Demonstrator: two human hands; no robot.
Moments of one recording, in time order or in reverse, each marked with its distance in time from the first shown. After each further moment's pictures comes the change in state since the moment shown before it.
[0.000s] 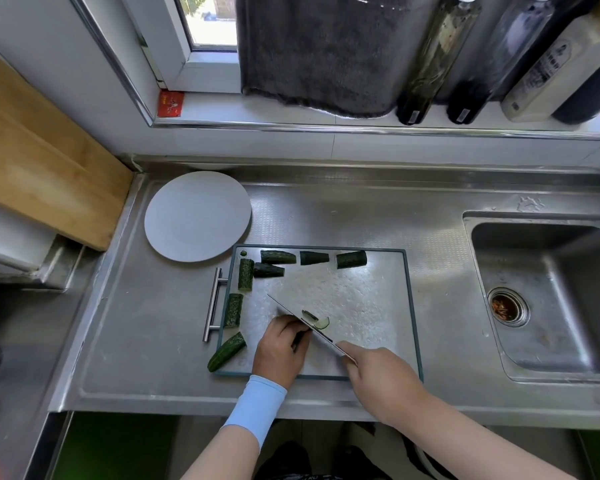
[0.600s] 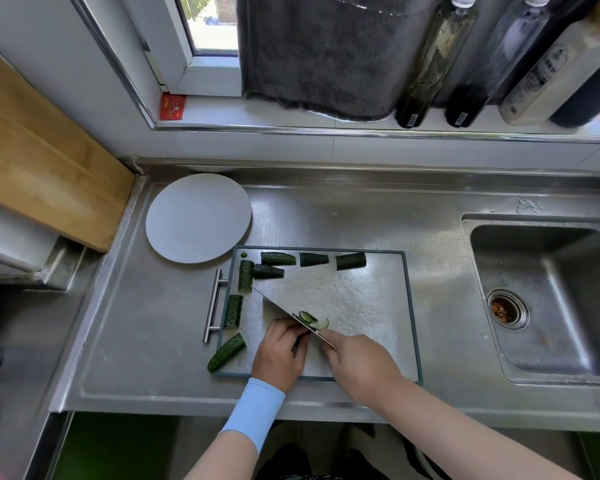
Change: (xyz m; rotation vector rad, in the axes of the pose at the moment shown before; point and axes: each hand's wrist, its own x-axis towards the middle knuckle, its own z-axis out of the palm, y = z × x) left_hand -0.004 0.000 -0.002 0.009 -0.016 0.047; right_hand 0.025 -0.020 0.002 0.051 0.005 -0.033
